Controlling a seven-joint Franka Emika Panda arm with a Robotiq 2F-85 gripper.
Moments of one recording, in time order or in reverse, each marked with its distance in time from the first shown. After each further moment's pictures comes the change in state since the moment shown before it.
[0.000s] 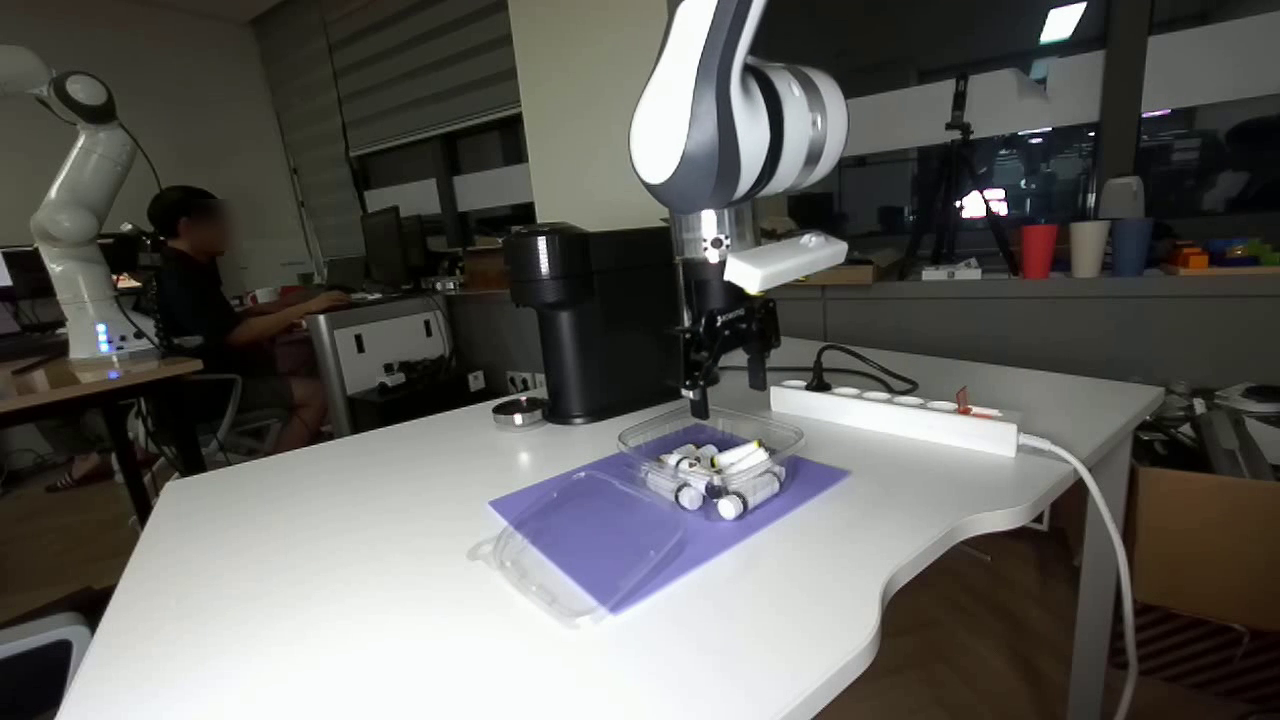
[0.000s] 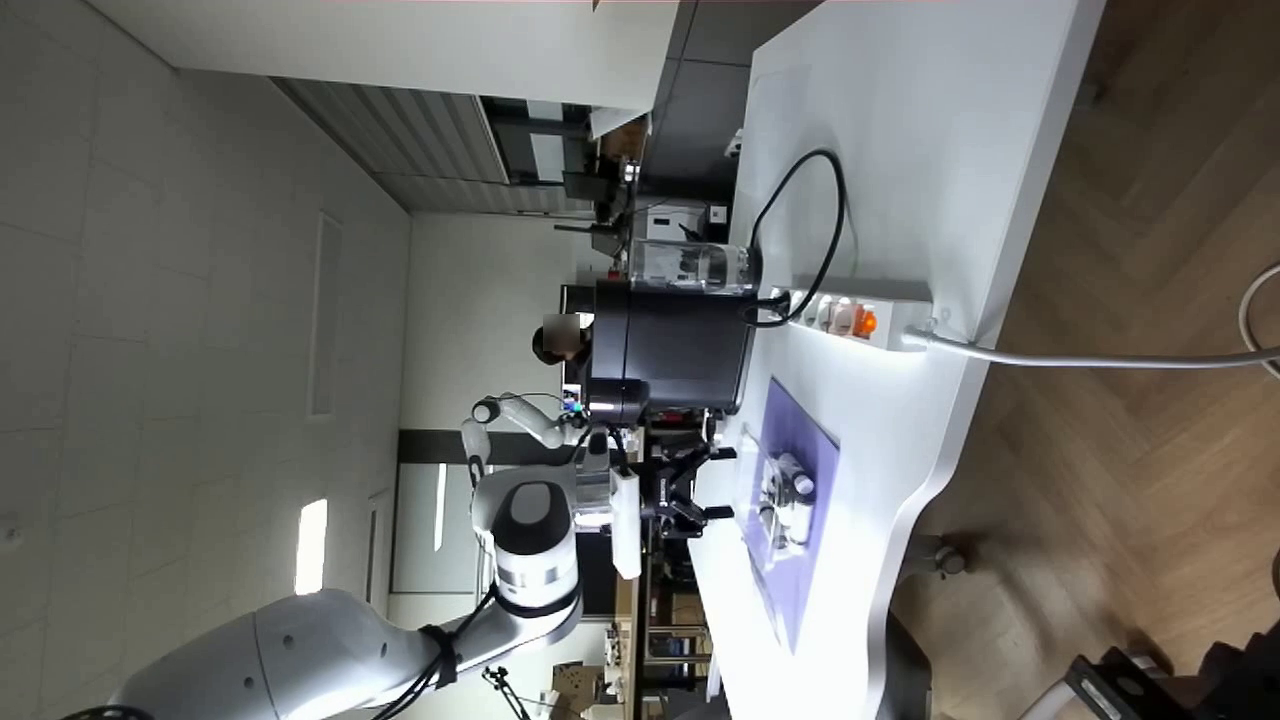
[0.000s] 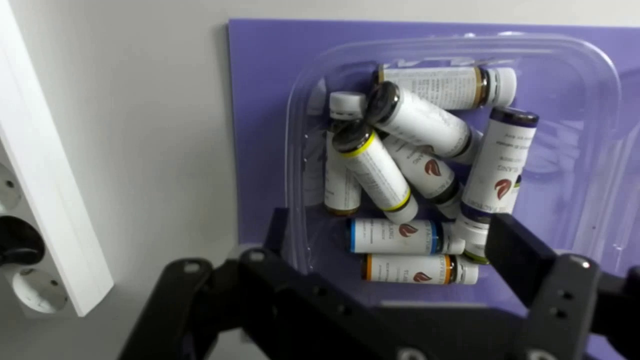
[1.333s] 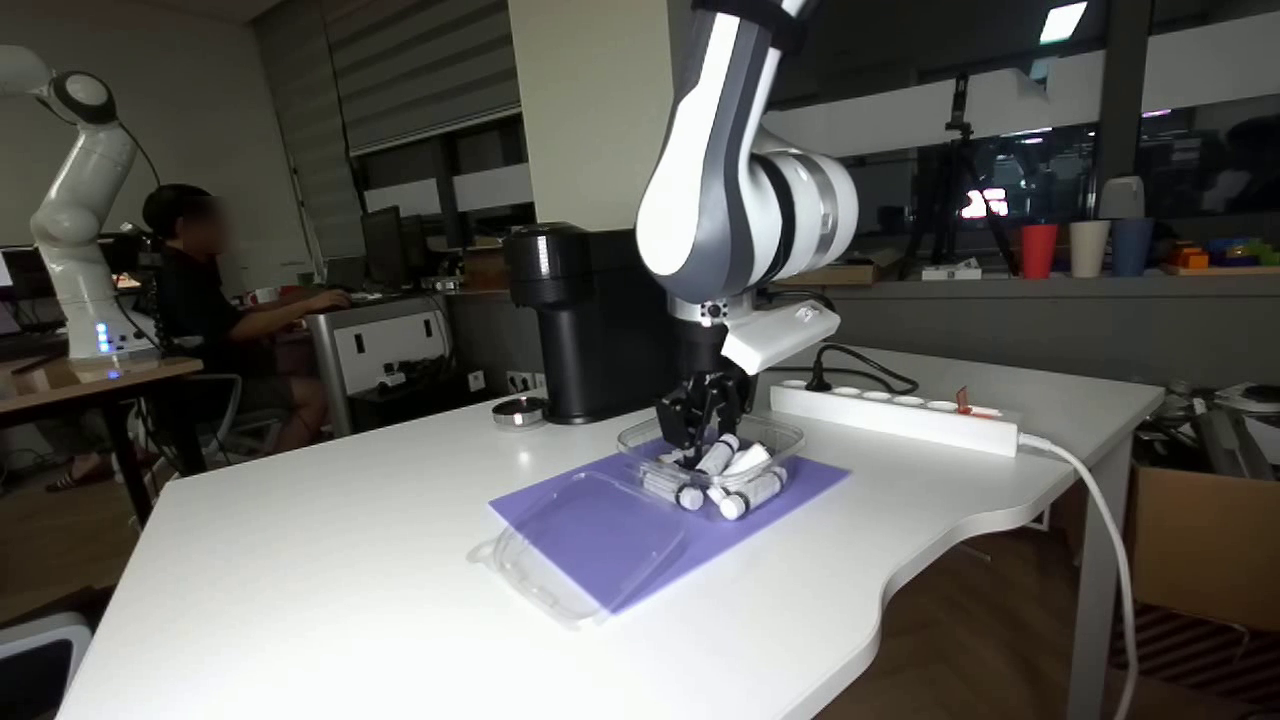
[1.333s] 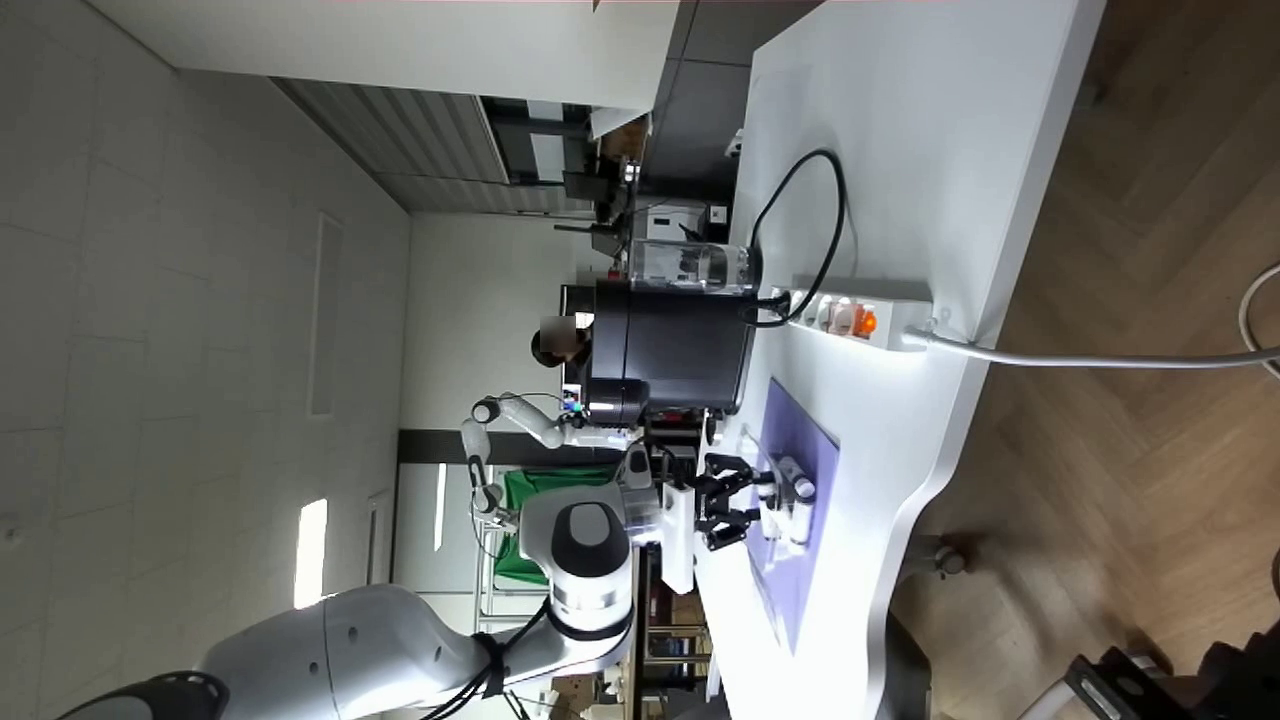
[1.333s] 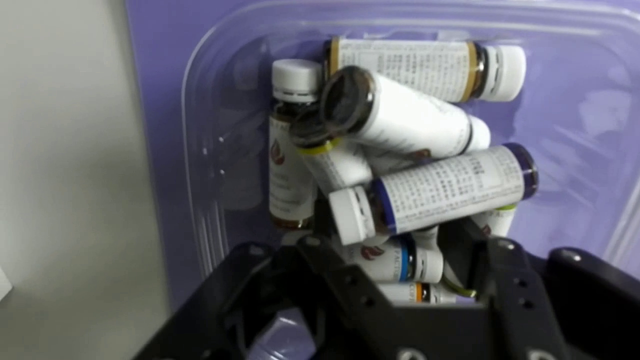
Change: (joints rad) arm 0.004 0.114 0.022 -0.040 0.012 0.257 -0.041
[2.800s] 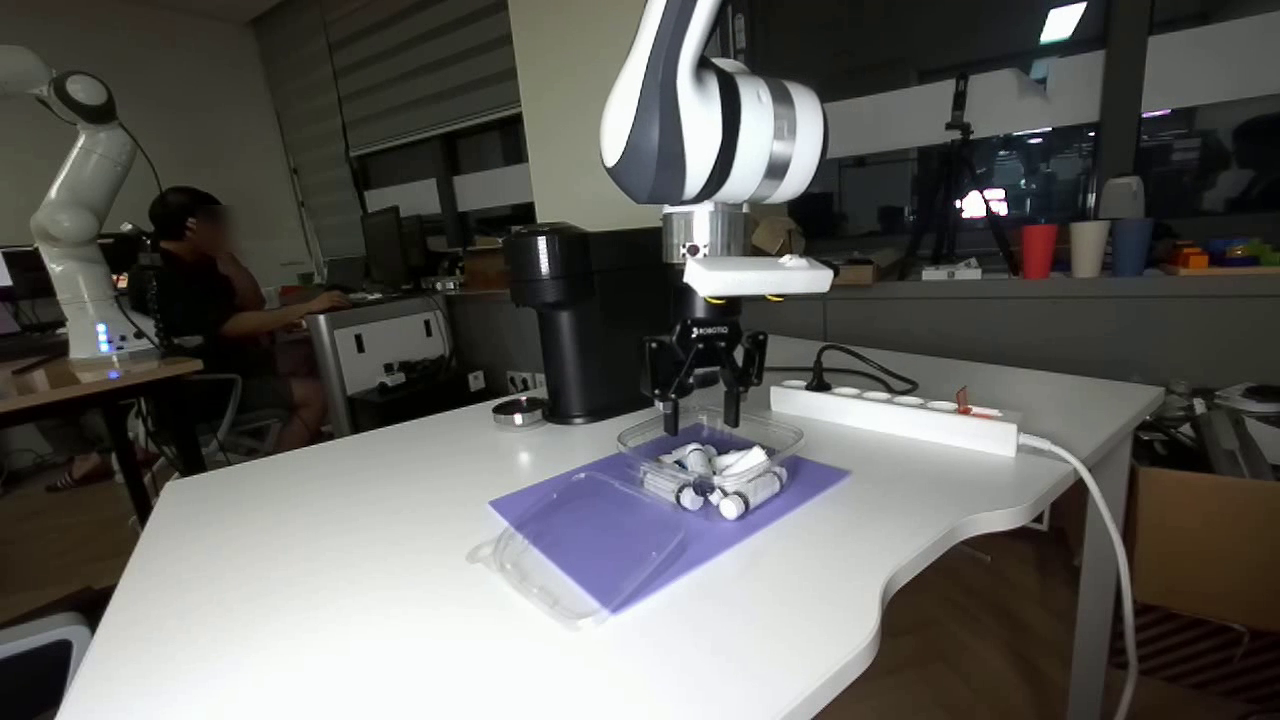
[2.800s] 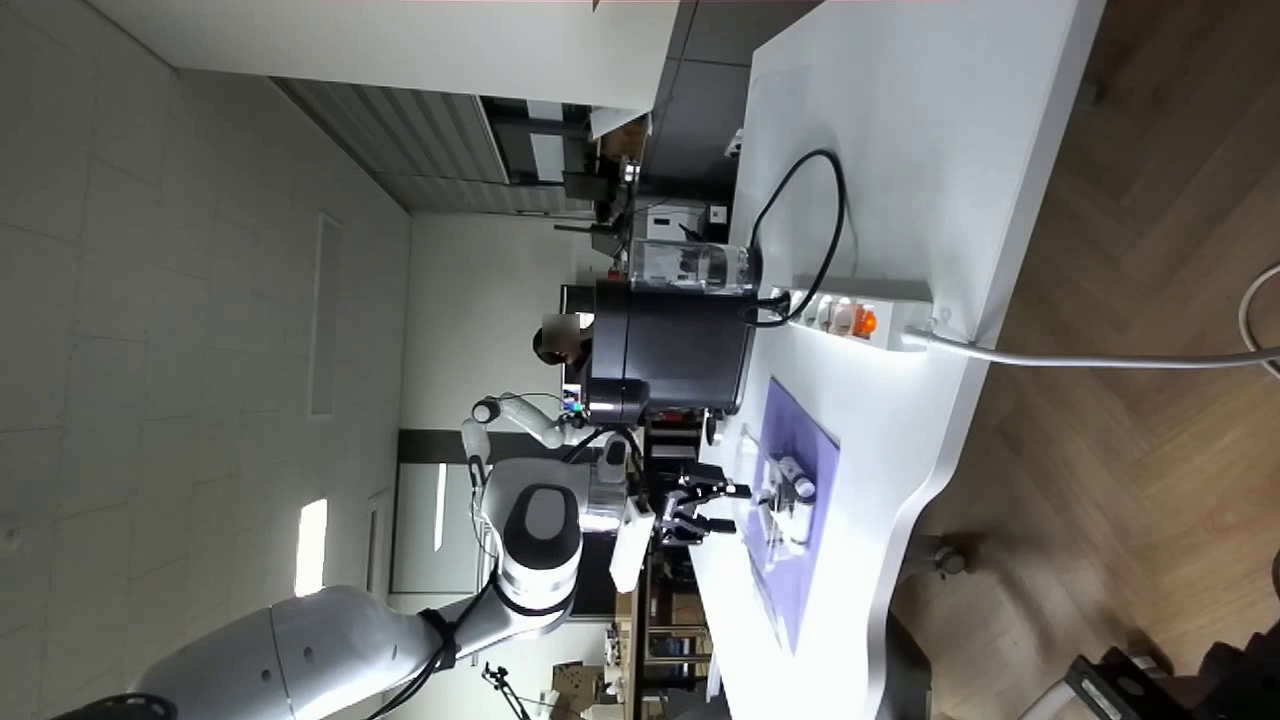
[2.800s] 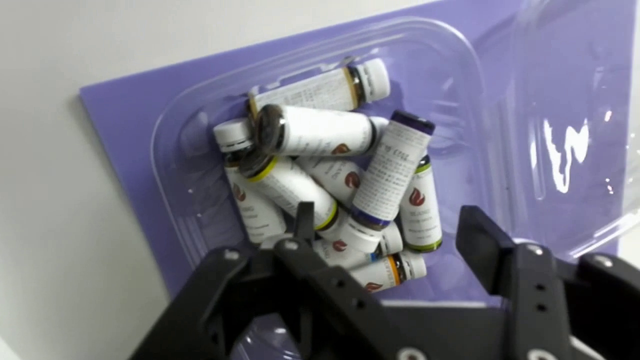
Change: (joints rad) arm -0.031 -0.085 0.039 0.072 0.280 -0.320 0.081
